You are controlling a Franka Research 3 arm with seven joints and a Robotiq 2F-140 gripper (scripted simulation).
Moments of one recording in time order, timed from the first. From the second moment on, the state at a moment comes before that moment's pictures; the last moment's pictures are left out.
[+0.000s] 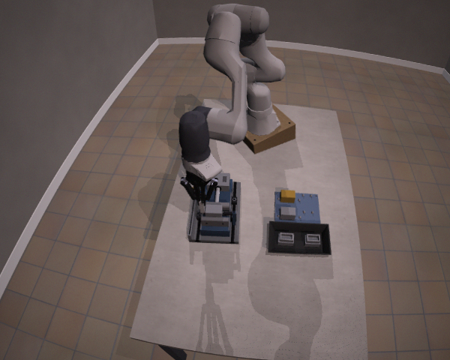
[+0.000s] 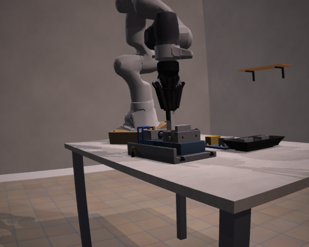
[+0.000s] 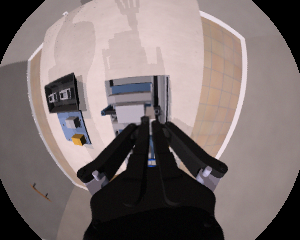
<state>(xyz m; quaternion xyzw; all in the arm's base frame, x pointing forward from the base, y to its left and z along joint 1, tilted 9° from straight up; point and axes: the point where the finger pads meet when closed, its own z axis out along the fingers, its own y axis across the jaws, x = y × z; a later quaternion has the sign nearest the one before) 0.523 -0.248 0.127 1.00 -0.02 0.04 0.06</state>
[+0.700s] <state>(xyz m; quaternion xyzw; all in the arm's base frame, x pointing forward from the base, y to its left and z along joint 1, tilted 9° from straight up) 0.523 -0.243 0.127 1.00 -0.02 0.04 0.06</state>
